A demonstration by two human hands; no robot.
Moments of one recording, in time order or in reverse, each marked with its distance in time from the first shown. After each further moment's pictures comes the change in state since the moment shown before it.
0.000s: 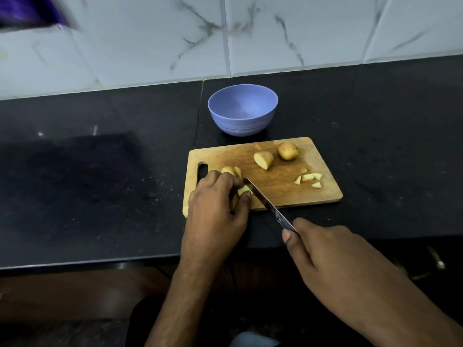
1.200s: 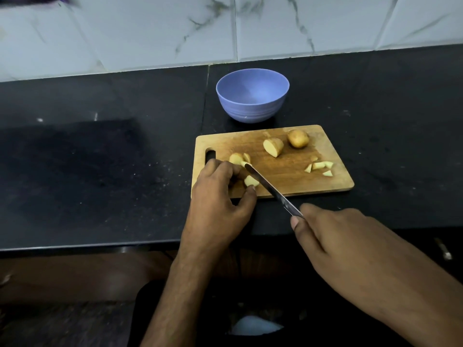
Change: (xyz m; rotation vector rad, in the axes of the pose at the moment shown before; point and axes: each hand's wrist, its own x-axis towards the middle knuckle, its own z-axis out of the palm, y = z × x) left_hand -0.007 0.000 -0.016 -0.052 -0.045 -0.100; right_hand -0.002 -0.018 -0.014 -0.118 -0.021 -0.012
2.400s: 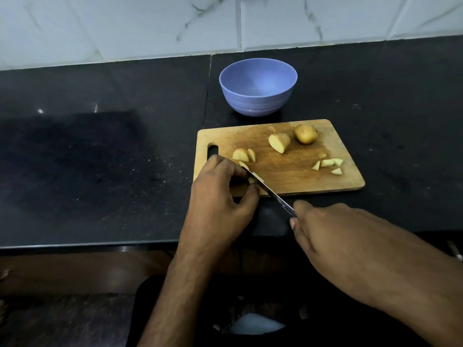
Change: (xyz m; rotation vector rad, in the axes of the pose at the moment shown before) left_hand 0.003 -0.002 -0.001 -0.014 0.001 -0.016; right_hand 0.023 0.002 0.008 -0.110 -0.173 -0.050
